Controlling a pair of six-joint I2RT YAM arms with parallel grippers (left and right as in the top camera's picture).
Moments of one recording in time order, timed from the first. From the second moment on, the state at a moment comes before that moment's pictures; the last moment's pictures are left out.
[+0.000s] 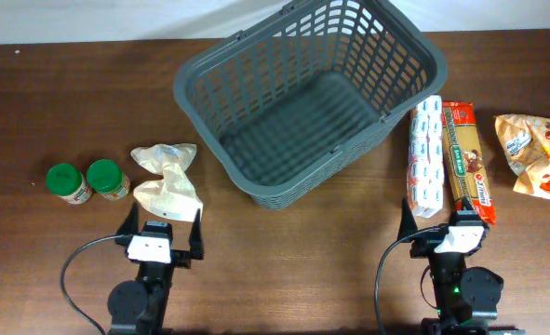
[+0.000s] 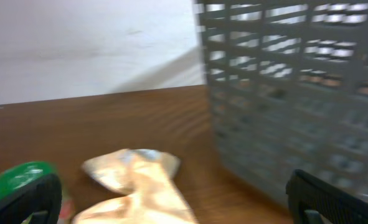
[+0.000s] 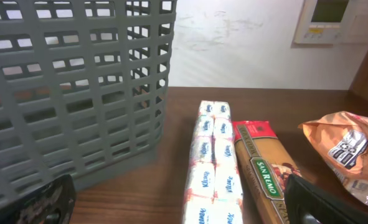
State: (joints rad) left arm -0.07 0.01 0.02 -0.08 0.06 0.04; right arm -0.07 0.01 0.03 -0.10 -0.06 -0.02
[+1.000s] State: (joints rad) left arm -0.07 0.53 0.90 -0.87 0.15 -0.06; right arm -0.07 0.64 0.93 -0.89 -0.26 -0.02
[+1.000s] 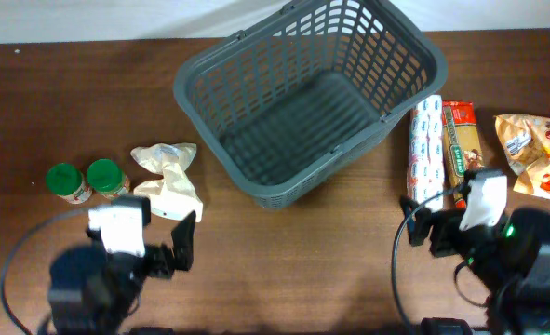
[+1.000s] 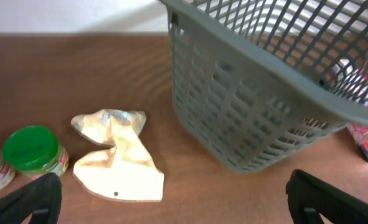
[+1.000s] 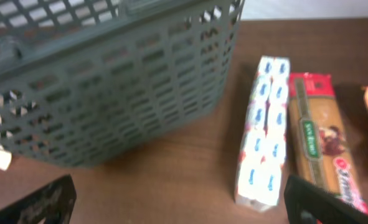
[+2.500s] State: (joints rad) left arm -0.83 1.31 1.83 -1.56 0.19 0.09; right arm -0.07 1.47 1.74 -1.03 -0.32 0.22
